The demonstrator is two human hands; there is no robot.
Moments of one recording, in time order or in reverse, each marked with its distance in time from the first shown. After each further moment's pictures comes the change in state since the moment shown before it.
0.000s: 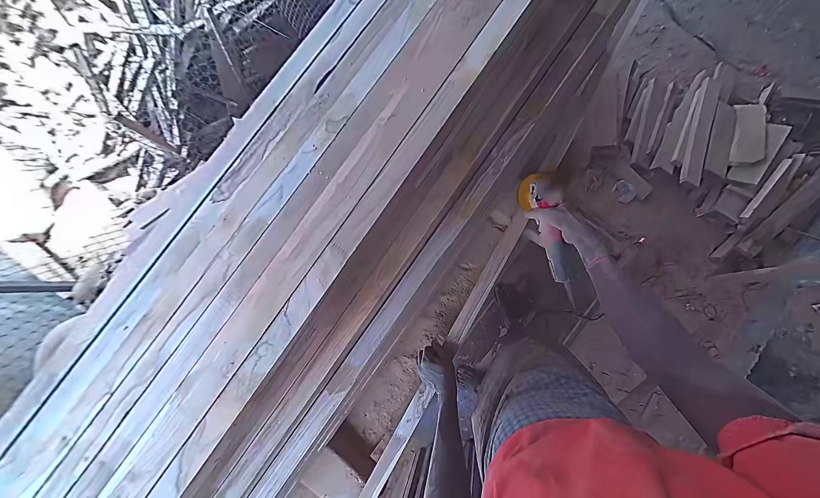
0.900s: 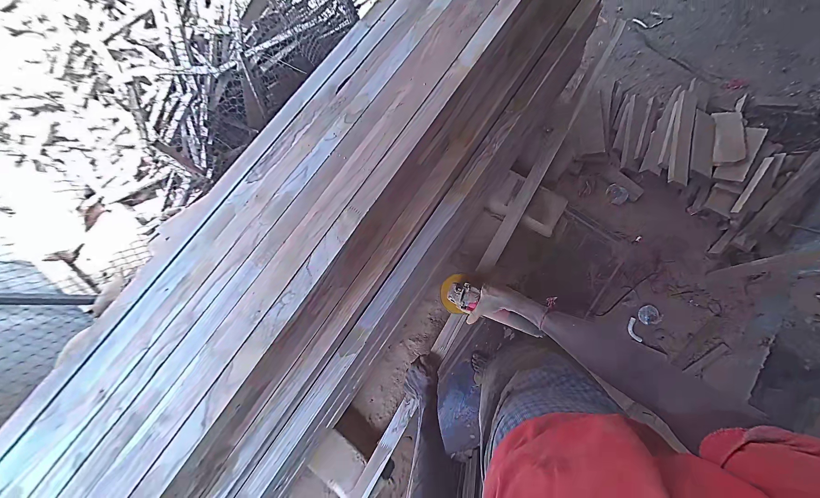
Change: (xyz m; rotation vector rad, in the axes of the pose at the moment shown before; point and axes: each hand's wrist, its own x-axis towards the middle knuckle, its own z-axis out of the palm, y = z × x) left_hand -0.013 -0.102 -0.041 0.231 -0.318 -0.016; right_hand -0.188 0.083 0.175 -0.919 -0.499 -0.291
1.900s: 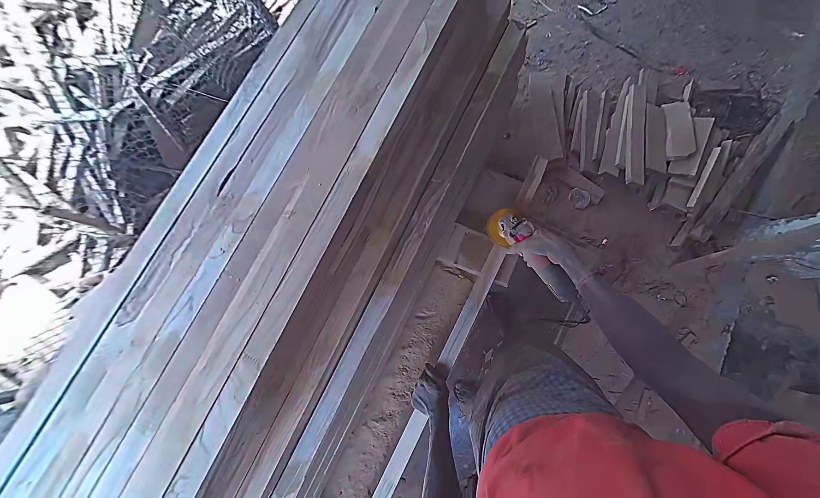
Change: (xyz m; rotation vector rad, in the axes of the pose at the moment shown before) left_hand 0.007 0.231 0.020 0.136 -0.014 0.002; right_hand -0.018 0.236 -0.274 0.749 0.395 0.343
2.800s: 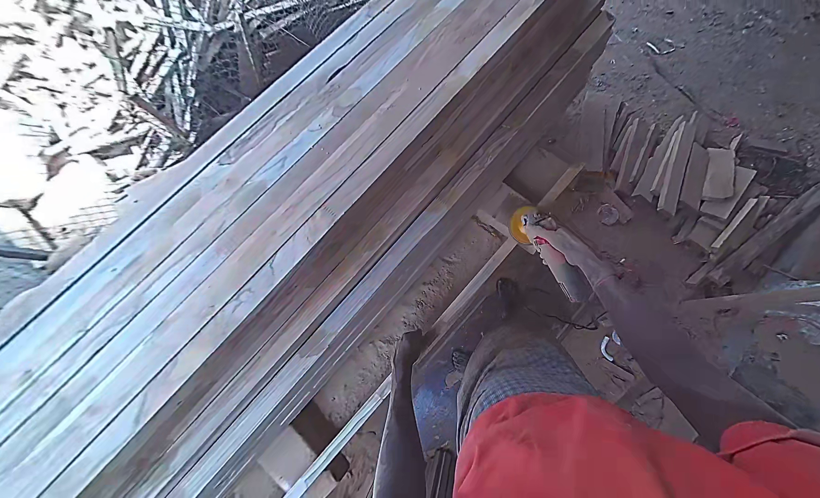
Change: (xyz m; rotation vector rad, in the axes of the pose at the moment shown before) left_hand 0.033 -0.141 -0.021 -0.013 -0.379 0.364; right_hand -0.044 0.049 0.090 0.074 -0.052 -0.103
